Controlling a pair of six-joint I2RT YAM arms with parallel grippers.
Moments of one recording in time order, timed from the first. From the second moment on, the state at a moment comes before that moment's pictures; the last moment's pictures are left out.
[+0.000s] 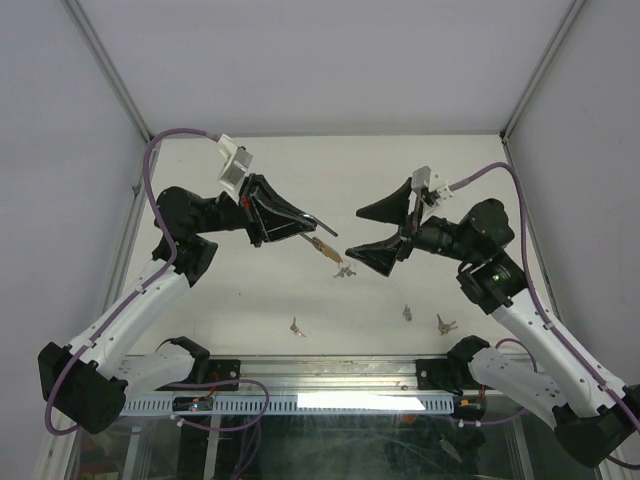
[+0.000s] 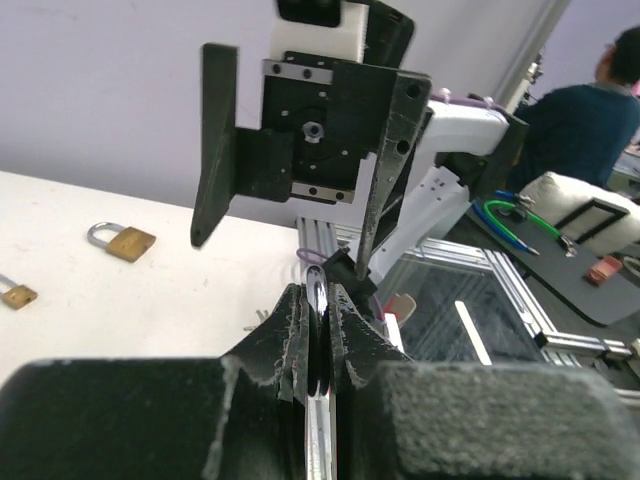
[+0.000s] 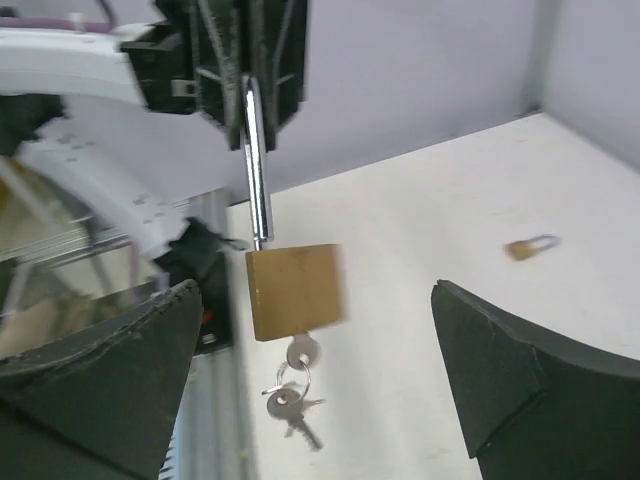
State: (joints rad) left arm -0.50 1.05 0.92 0.62 1.06 -0.72; right arm 0.58 0.84 0.87 0.12 -0.80 0.32
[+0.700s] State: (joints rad) left arm -0.42 1.04 0.82 0.37 0.92 -0.53; right arm 0.60 0.96 0.87 0.02 -0.70 0.06
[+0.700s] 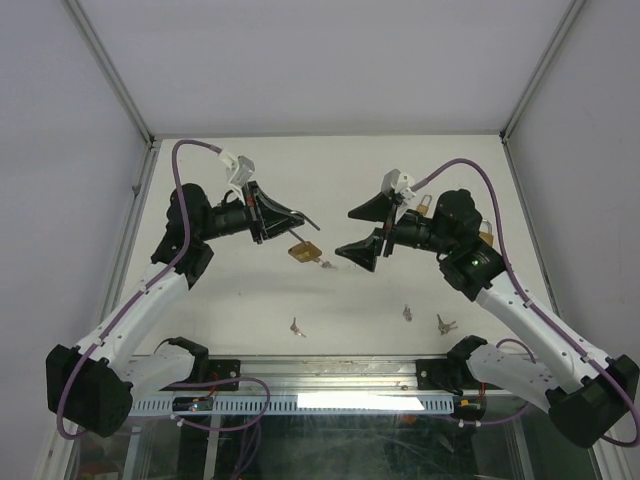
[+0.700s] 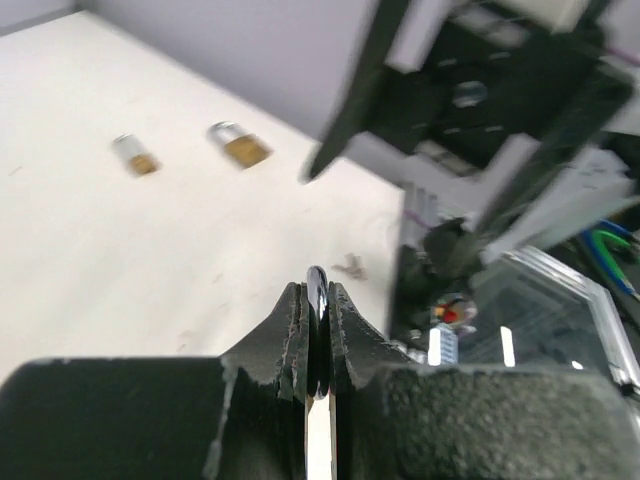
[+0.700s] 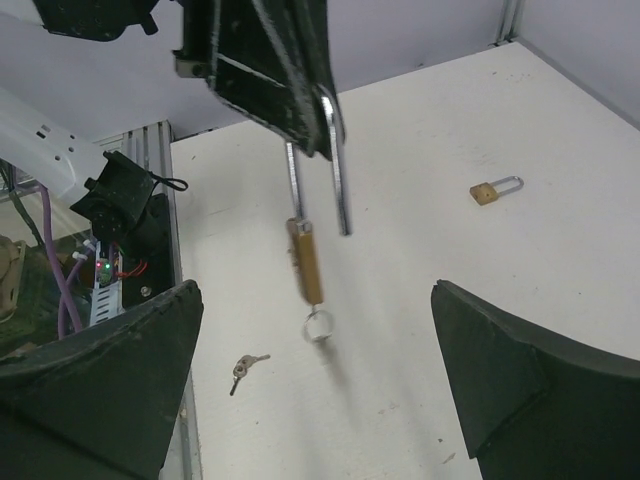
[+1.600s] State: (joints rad) left arm 0.13 1.16 0.57 -0.07 0.98 -0.28; right arm 0.60 1.00 0.80 -0.04 -0.70 0.08
